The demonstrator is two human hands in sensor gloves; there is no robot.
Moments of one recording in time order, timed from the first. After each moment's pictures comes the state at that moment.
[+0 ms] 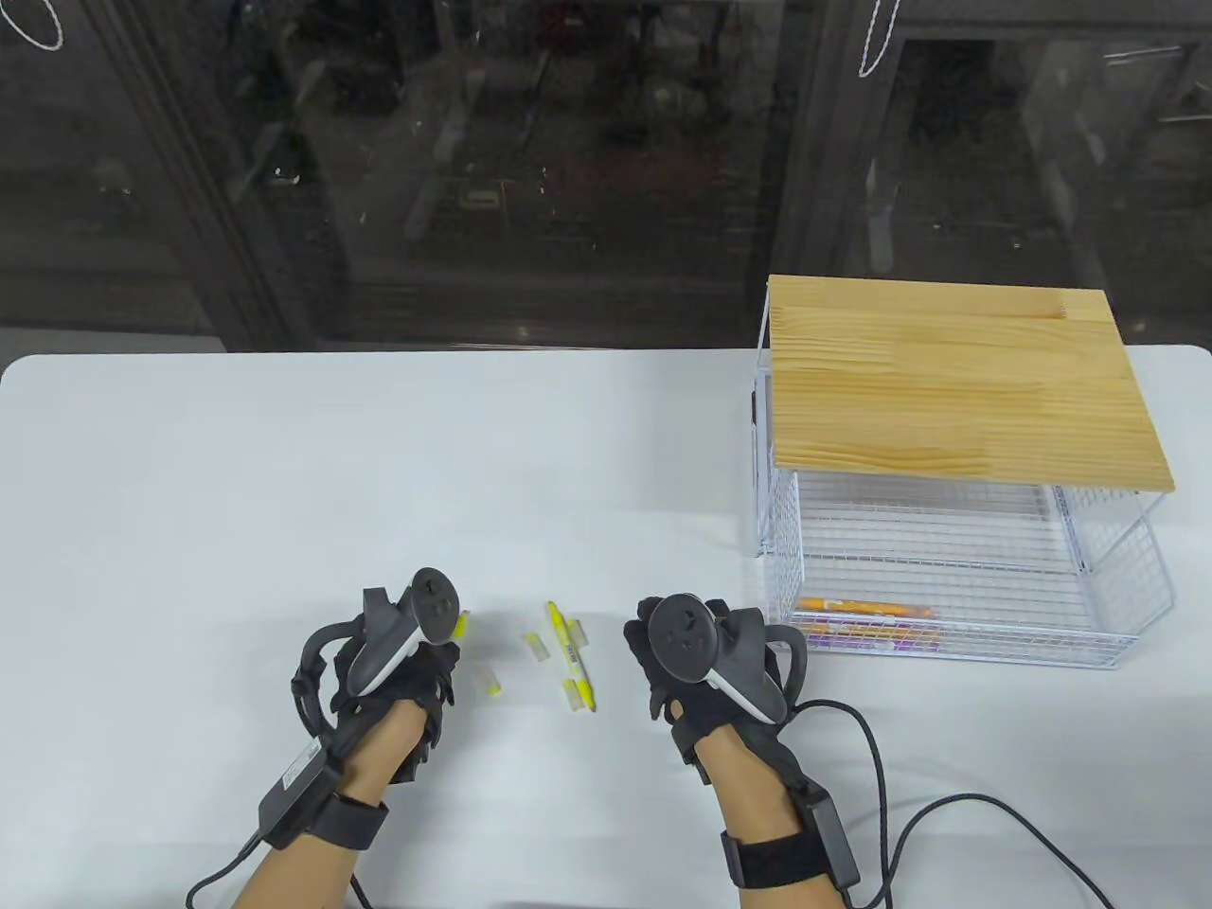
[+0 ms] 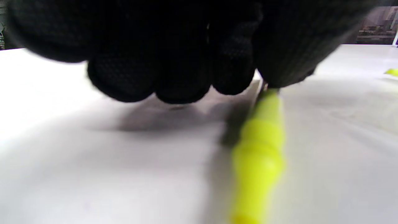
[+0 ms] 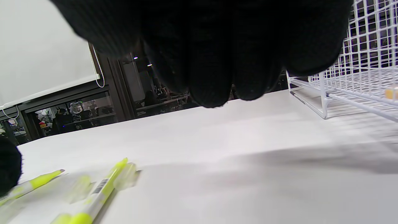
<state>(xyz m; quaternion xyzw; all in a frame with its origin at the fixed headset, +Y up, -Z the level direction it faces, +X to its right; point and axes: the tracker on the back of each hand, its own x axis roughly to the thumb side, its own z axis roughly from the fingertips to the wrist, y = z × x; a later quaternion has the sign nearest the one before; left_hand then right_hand) -0.241 -0.735 -0.359 -0.09 0.08 -0.01 0.99 0.054 -0.699 -0.322 0.06 -0.06 0.99 0.15</state>
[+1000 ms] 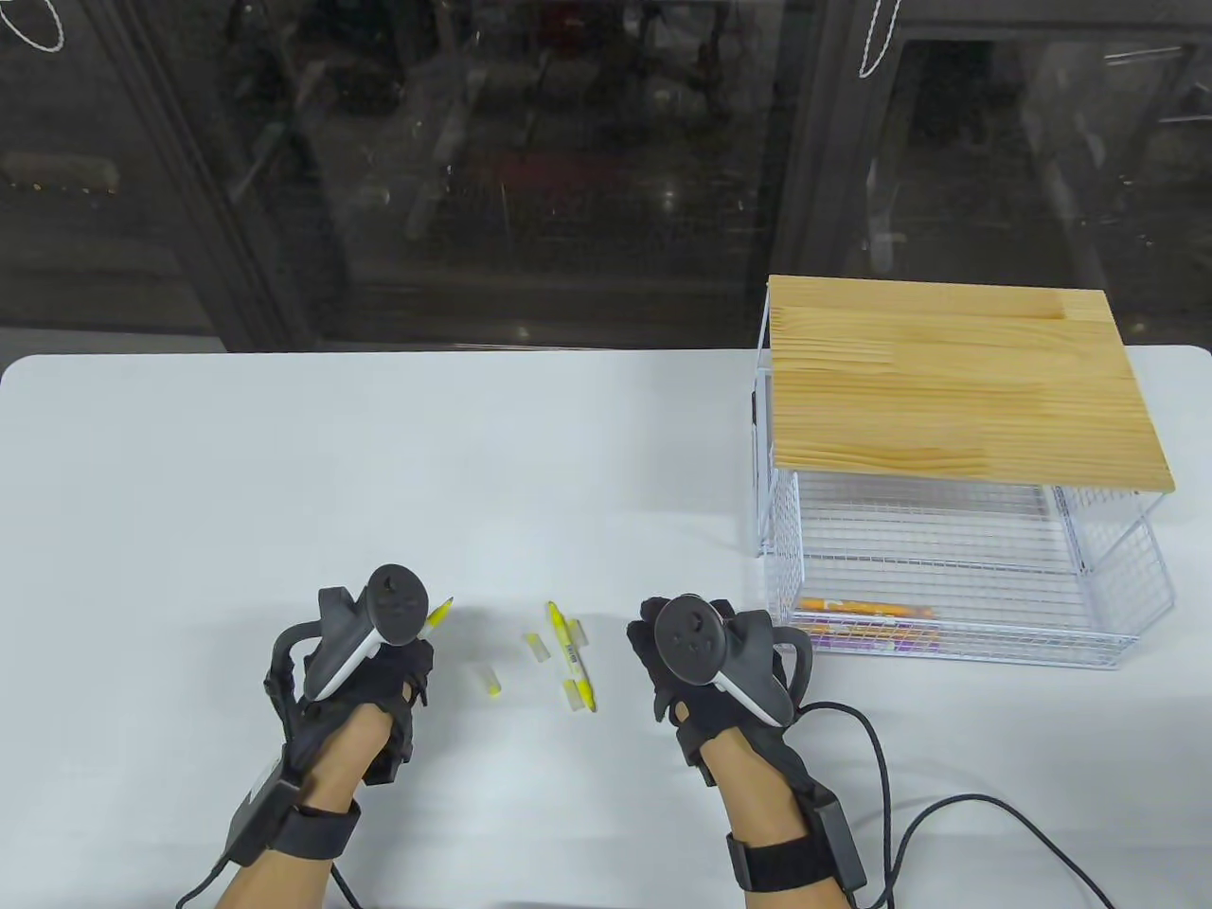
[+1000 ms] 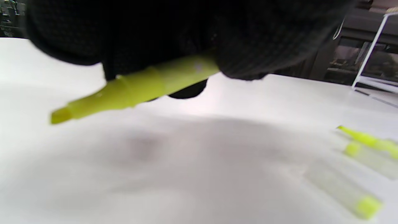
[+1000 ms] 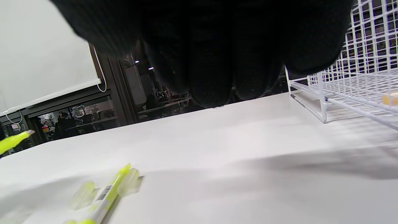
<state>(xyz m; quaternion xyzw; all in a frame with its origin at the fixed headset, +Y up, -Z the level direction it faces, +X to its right) -0.259 -0.703 -0.346 -0.06 0.03 0.06 1.00 0.058 -0.697 -0.319 0.06 -0.07 0.98 0.16</state>
